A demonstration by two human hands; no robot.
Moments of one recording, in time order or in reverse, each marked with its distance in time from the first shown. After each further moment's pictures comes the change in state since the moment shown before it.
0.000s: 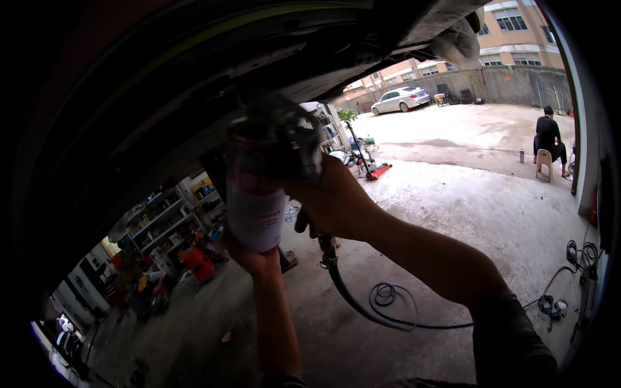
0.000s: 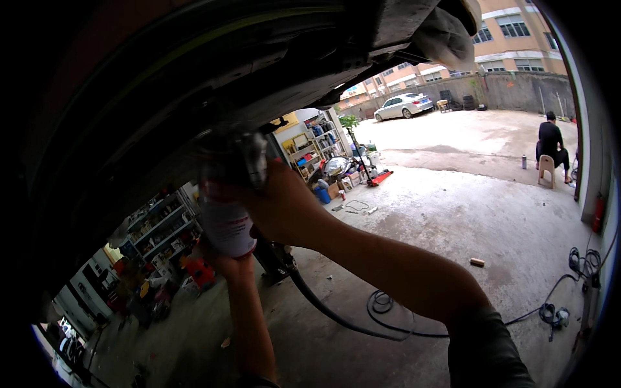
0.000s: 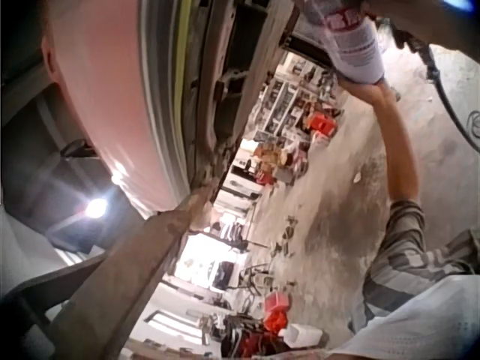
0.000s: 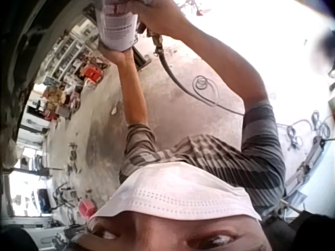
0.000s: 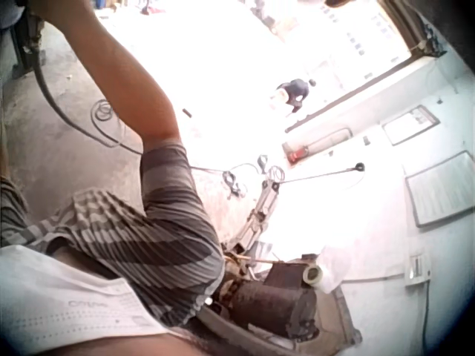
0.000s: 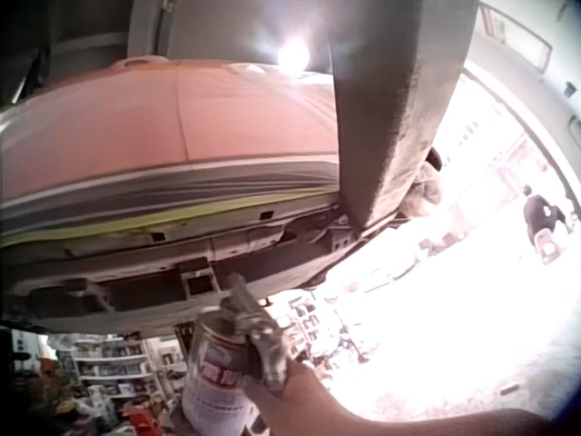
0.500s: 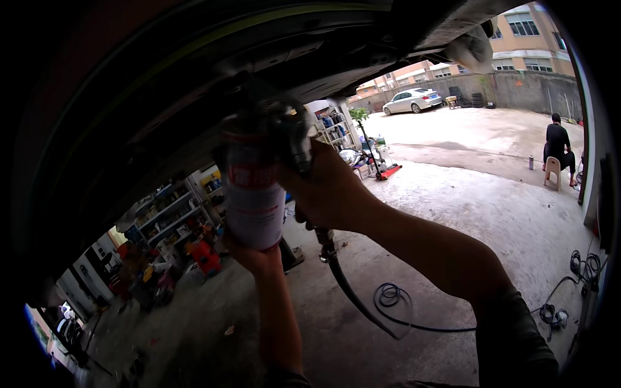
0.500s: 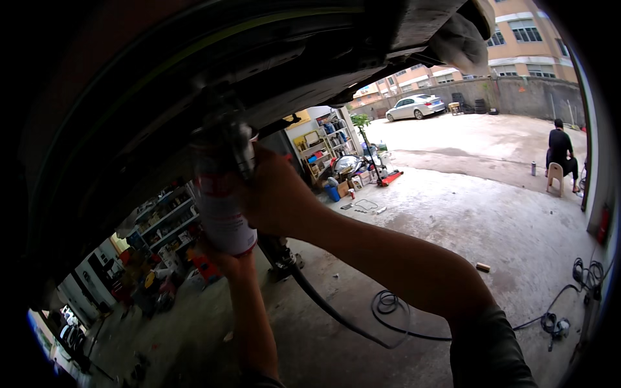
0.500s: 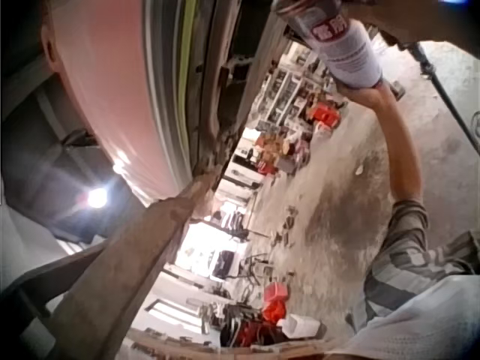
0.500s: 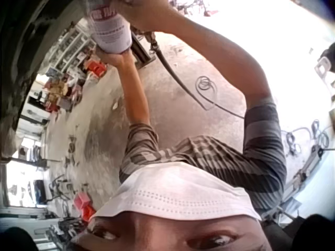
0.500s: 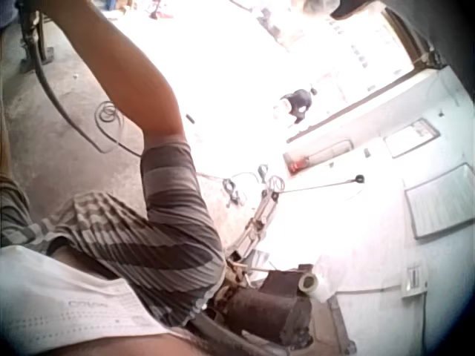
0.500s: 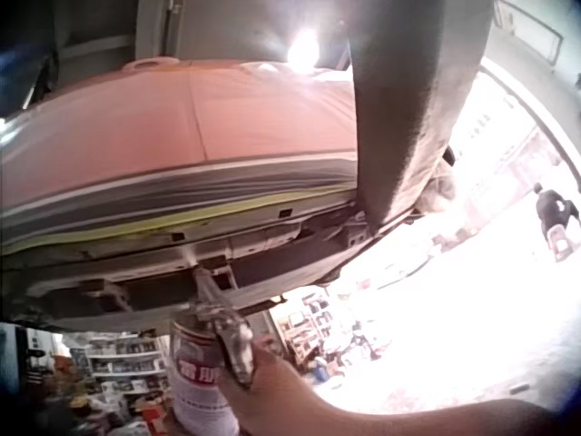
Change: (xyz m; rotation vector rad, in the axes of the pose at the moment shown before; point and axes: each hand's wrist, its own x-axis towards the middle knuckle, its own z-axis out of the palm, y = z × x) left_hand -0.002 0.027 0.002 0.009 0.072 0.062; right_hand 0.010 -0.020 0.020 -0.008 0.021 -0.044
